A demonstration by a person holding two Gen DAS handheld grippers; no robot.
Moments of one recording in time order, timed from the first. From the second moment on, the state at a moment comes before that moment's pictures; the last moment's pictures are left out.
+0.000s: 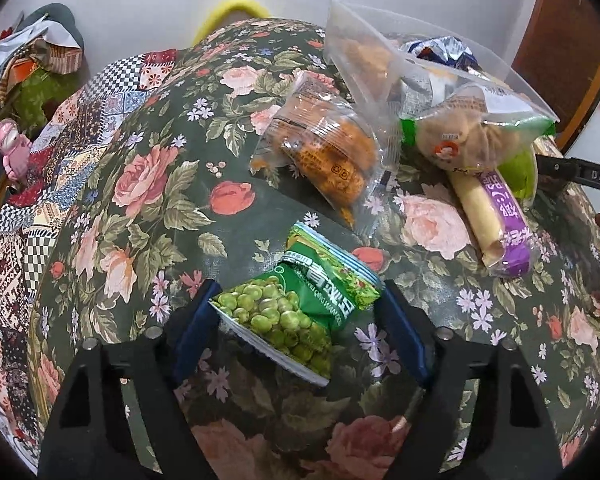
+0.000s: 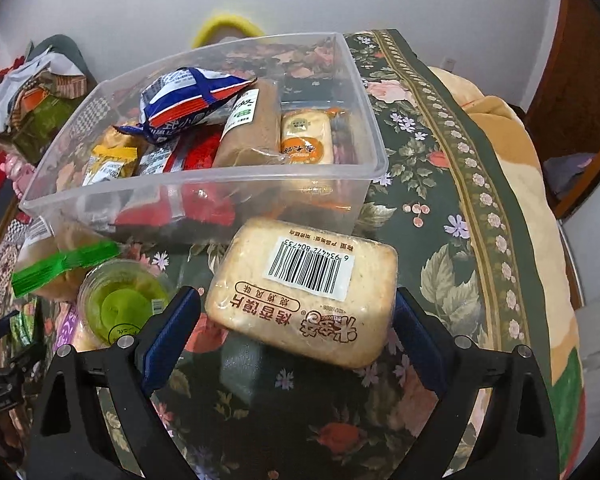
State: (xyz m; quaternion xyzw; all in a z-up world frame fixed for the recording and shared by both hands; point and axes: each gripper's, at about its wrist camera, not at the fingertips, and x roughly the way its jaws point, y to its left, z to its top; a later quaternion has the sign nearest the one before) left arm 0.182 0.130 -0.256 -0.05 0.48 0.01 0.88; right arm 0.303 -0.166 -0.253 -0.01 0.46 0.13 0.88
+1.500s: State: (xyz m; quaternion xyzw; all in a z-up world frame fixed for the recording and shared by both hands) left arm 0.229 0.089 -0.121 -0.03 0.34 -0.02 0.94; right arm 0.288 -0.159 -0.167 -0.03 0.34 0.18 0.92
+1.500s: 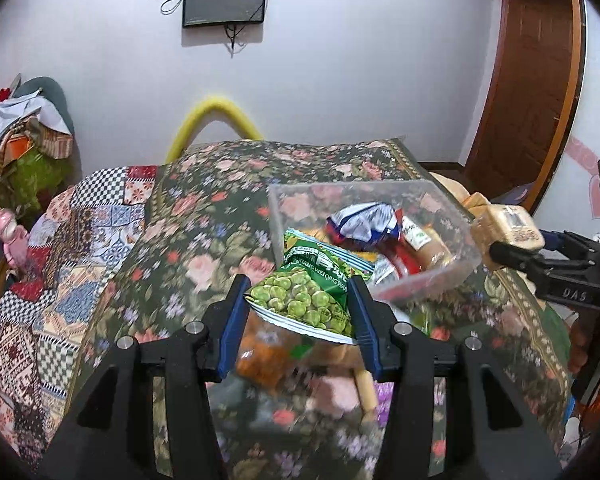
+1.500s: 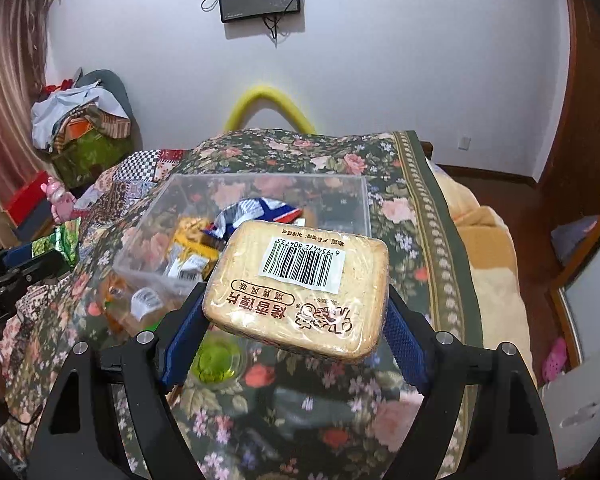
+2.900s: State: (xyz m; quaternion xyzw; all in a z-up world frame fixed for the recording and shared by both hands) left arm 0.302 0.066 -0.146 -0.02 0.37 -0.01 0.93; right arm 0.335 -0.131 -0.194 -0.06 0.38 0.19 0.90
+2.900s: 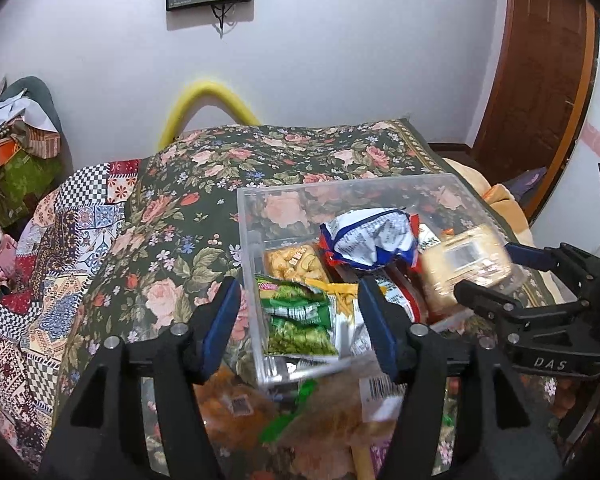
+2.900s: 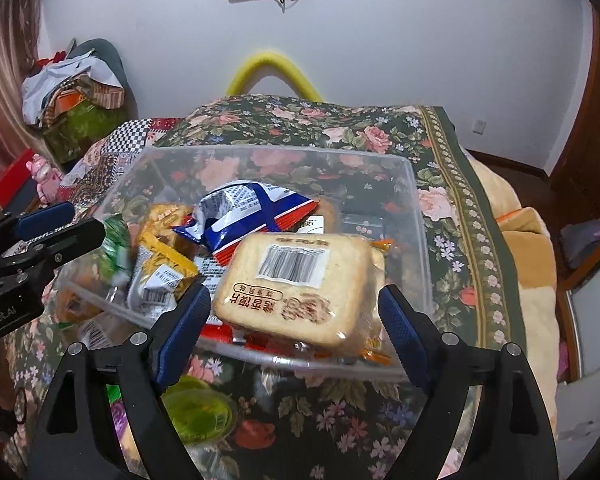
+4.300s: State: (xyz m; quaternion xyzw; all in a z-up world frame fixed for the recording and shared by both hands) left arm 0.261 0.140 -0.237 -0.06 0.48 -0.01 0.88; right arm 0.289 -0.101 -0.243 -0.04 0.45 0.24 0.86
